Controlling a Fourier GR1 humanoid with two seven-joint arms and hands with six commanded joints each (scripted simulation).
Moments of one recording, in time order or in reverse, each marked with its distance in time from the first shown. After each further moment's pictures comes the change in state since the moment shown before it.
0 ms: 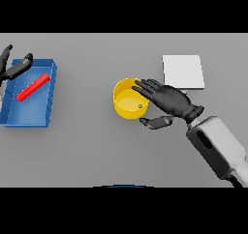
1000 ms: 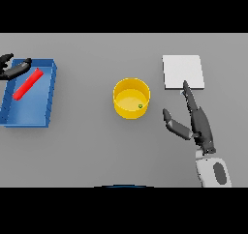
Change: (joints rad) left arm -0.031 0.033 -0.038 0.067 -0.052 -0.045 0.099; right arm 0.477 0.323 -0.357 -0.219 -0.524 -0.266 0.013
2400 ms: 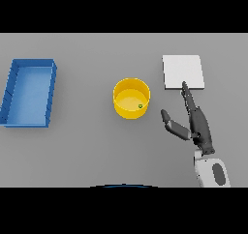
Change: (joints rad) left arm -0.804 -0.015 0.018 0.904 -0.341 0.085 -0.388; right arm 0.007 0.017 0.007 -0.014 -0.009 0.006 0.016
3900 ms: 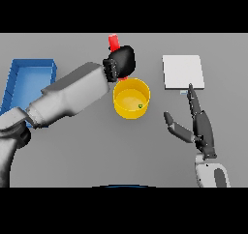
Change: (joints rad) left arm 0.064 -0.362 -0.987 -0.572 -0.853 -0.270 -0.342; right arm 0.052 0.026 -0.018 -0.045 -0.004 -0.035 0.013
